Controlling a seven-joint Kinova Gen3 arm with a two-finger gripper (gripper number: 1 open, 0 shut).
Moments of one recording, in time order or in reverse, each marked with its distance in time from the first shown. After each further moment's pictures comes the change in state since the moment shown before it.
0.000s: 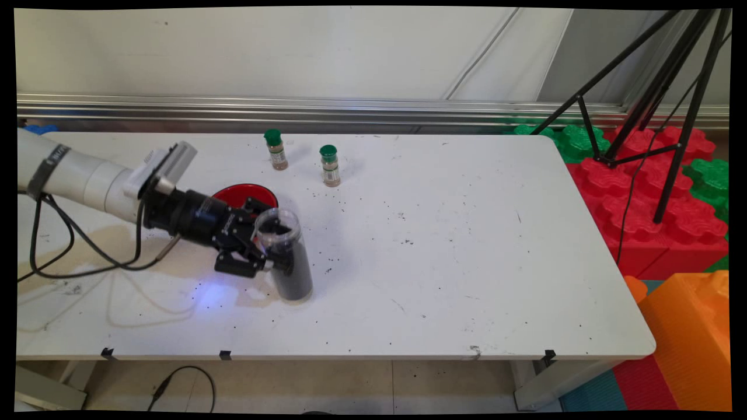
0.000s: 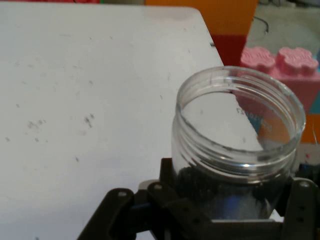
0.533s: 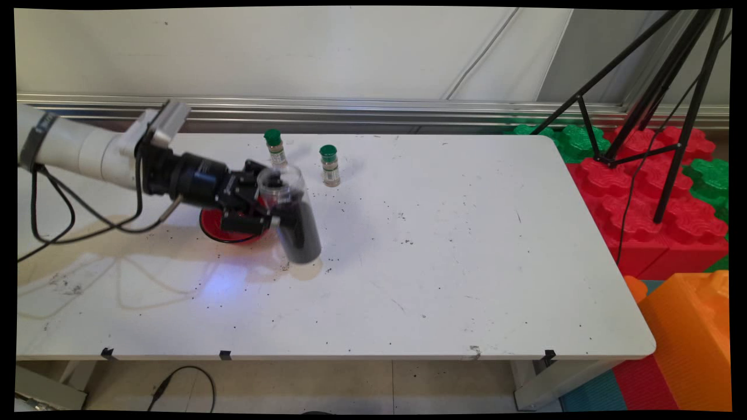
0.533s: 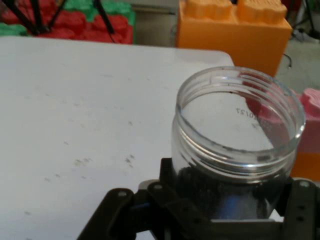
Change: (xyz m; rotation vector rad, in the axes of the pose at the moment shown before) arm 0.038 -0.022 -0.017 0.068 0.071 -0.040
